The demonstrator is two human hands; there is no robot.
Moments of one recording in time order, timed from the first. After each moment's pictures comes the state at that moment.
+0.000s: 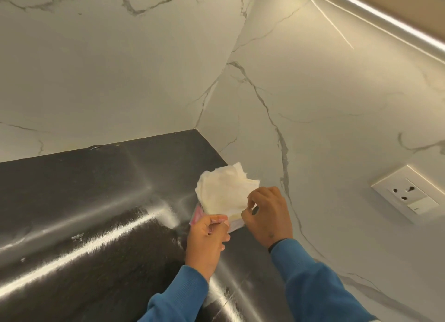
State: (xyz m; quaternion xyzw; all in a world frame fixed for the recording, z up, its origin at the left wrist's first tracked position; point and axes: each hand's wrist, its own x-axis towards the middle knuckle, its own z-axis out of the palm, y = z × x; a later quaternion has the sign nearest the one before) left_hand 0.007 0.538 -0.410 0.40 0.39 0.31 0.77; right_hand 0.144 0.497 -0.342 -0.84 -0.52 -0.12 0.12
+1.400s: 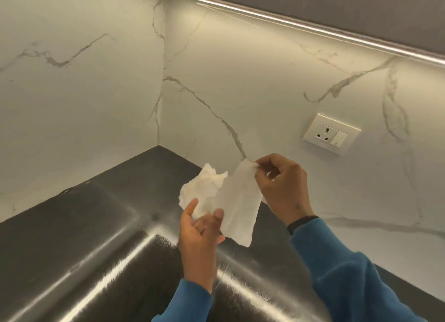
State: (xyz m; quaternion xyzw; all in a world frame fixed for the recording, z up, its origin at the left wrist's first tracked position) left_hand -0.041 0.465 -0.341 0.41 0.27 0.36 0.79; right_hand 0.085 0.396 -0.230 -0.82 -0.35 -0.16 0.42
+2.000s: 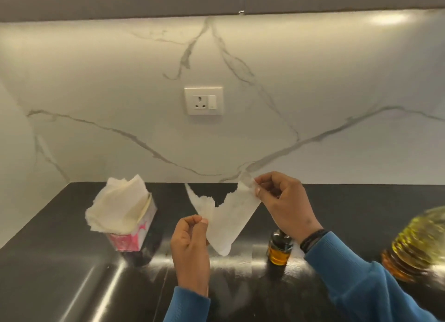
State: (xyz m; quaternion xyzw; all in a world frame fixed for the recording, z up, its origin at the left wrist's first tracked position) left_hand -0.026 0.312 -0.323 0.62 0.24 0.25 0.71; right_hand 0.054 0.150 -0.269 -0.82 -0.13 -0.09 0.55
